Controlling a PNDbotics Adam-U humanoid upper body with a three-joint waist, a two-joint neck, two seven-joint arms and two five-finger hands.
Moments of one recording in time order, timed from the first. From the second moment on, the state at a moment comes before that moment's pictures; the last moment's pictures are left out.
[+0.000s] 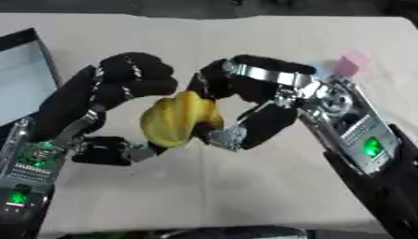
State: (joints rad) left arm -0.39 0.33 -0.24 -1.92 -0.56 -0.71 -0.13; right arm -0.64 -0.29 0.46 -1.93 -0.01 0.30 0.58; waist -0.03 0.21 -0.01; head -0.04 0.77
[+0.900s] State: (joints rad) left arm -0.39 0.33 -0.25 -1.92 -0.48 -0.73 -0.10; right arm -0.64 -0.29 0.46 -1.94 0.00 0.29 0.60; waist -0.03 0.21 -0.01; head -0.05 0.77
